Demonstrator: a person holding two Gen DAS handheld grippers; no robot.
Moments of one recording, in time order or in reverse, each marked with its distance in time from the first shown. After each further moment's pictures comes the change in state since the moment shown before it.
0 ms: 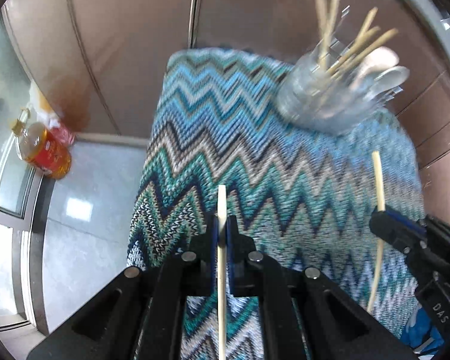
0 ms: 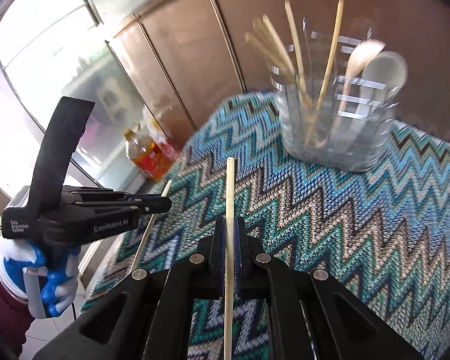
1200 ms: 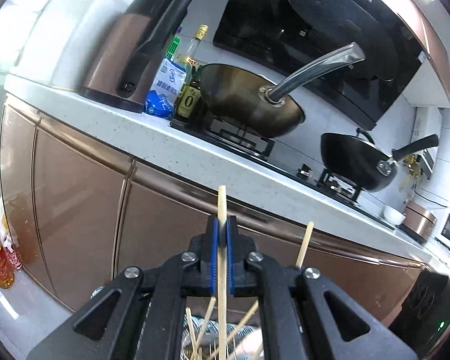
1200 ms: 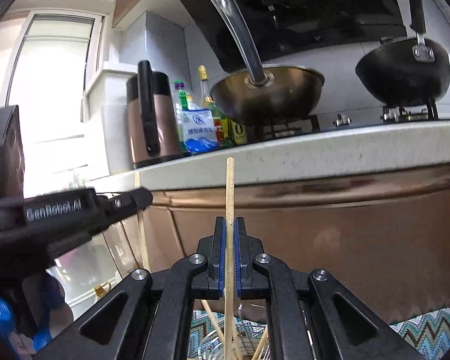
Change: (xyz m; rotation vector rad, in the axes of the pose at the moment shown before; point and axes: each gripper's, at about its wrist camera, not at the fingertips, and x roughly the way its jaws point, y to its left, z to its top) left arm -0.108 -0.063 0.171 -0.138 -0.896 -0.218; right arm -0.050 -0.048 0.160 -0.049 -0.756 -0.115
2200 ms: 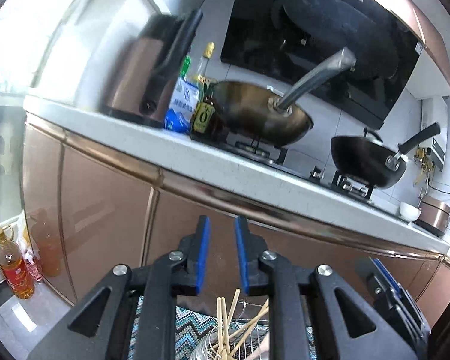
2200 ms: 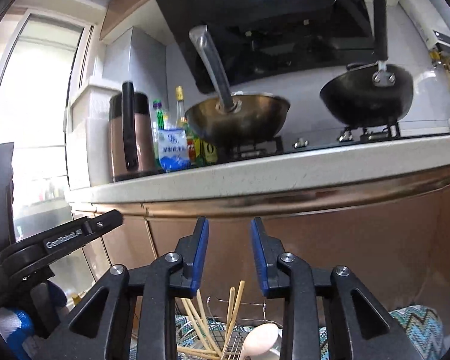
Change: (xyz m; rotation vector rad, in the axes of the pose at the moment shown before) left arm -0.052 0.002 -0.011 0.064 -0.079 0.080; right arm -0.079 0.003 0.007 -0.020 -0.110 -0.158
